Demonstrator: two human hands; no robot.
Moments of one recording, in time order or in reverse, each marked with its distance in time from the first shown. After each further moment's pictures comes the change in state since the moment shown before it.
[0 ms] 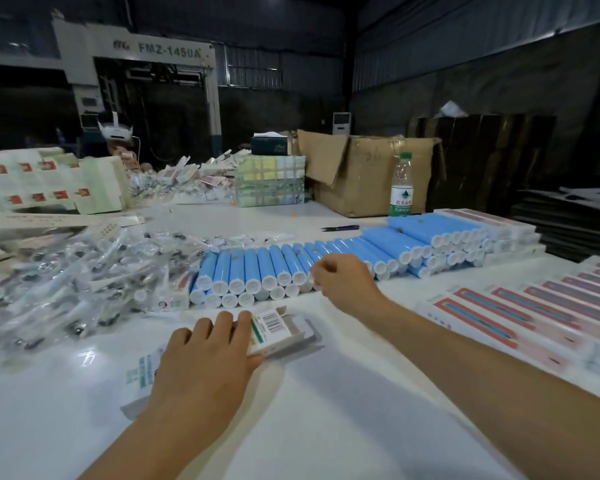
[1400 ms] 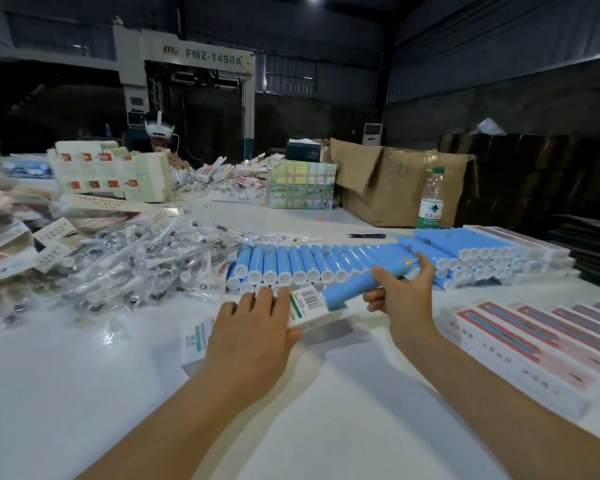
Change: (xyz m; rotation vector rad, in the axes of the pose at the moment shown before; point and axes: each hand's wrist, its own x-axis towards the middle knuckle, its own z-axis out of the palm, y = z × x) left_hand 0.005 0.004 -0.006 -0.178 0.146 -0.059; right_hand -0.032 0.005 -0.009 0.794 0.339 0.121
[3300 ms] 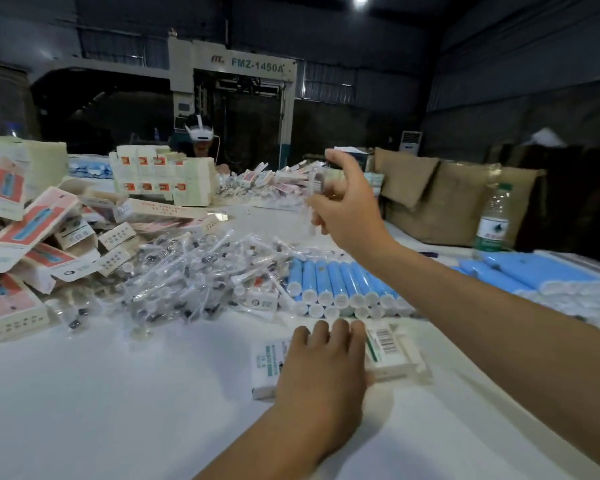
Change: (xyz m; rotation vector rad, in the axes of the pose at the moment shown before) left_hand 0.035 0.036 0.031 0.039 -0.142 0.346; right_hand 0.008 -0.058 0.179 -0.250 -0.620 -0.513
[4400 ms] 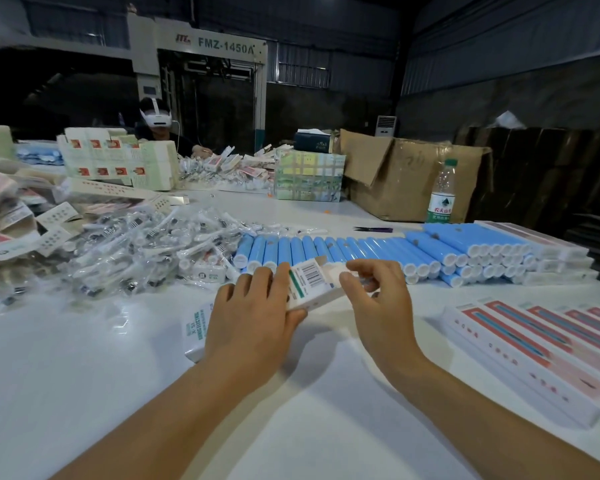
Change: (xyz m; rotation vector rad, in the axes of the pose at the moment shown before) left_hand -0.045 -0.012 -0.024 -0.054 0.329 -0.434; right_hand -0.165 0.031 -0.083 -0.177 0.370 0.267
